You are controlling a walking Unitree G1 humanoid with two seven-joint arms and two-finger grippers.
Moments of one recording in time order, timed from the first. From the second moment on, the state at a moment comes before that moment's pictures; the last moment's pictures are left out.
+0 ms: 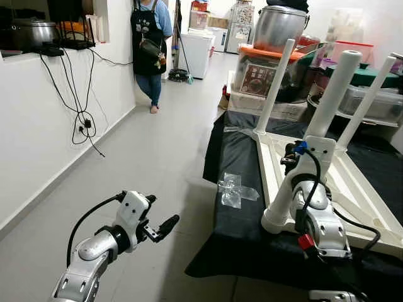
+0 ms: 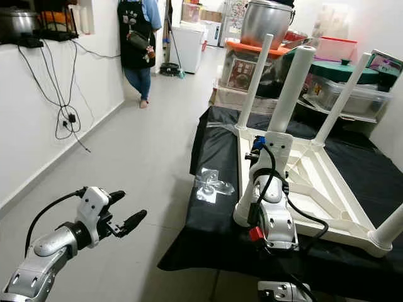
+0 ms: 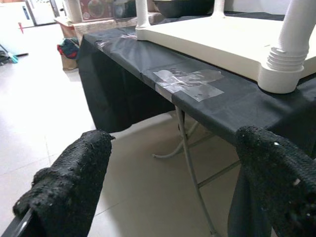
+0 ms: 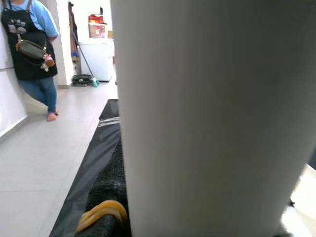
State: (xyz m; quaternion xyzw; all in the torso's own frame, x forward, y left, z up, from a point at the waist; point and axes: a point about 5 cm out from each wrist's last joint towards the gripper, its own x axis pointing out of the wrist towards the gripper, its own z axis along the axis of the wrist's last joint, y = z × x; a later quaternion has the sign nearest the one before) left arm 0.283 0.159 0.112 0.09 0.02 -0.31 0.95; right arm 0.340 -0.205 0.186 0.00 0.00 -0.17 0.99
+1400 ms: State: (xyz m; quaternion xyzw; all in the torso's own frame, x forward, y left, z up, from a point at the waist) left arm 0.282 0.158 0.110 0.08 0.02 -0.30 0.95; right arm 0.352 -0.202 0.186 0.02 0.03 -0.18 0.98
